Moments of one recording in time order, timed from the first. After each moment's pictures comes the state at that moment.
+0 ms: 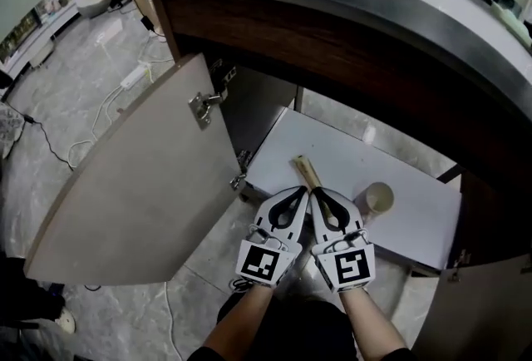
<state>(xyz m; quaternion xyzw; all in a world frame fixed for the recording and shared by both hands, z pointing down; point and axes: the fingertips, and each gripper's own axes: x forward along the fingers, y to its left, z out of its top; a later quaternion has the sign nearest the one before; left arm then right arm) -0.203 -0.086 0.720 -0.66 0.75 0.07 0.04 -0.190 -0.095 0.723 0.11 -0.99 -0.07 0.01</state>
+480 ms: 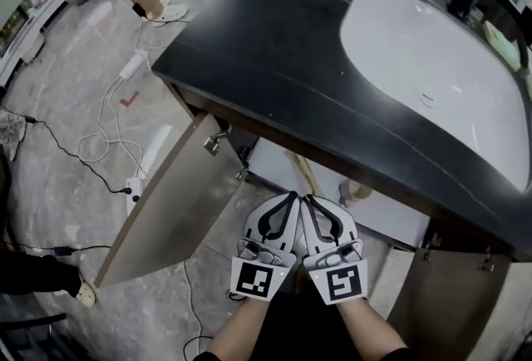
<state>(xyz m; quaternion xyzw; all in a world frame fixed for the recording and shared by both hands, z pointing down) -0.189 -0.053 0.580 -0.63 0.77 0.05 0.01 -0.174 -0.062 0.574 0.11 -0.99 -0.03 0.00</state>
